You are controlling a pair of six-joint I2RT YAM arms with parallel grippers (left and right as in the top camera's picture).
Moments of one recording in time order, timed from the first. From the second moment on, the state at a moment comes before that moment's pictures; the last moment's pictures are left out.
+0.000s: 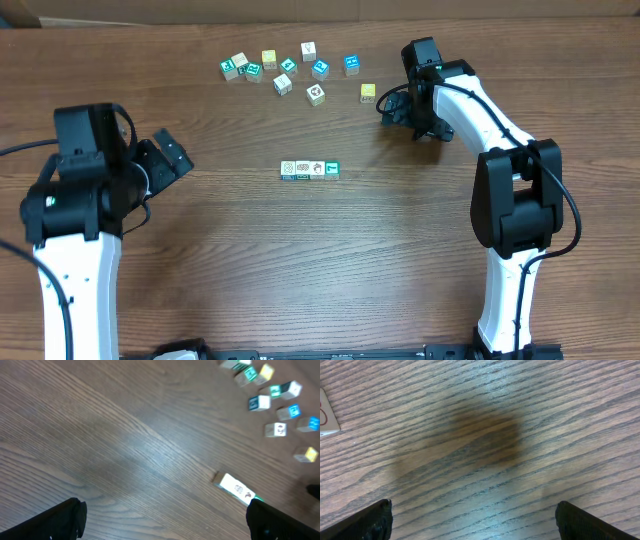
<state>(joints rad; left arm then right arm) 0.14 1.25 1.33 -1.12 0.02 -0.52 0.21 2.24 1.78 -0.90 0.10 0.51</state>
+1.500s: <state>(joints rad) 0.14 1.02 1.18 -1.17 0.02 -0.52 0.21 2.24 1.78 -0.90 0.10 0.51</state>
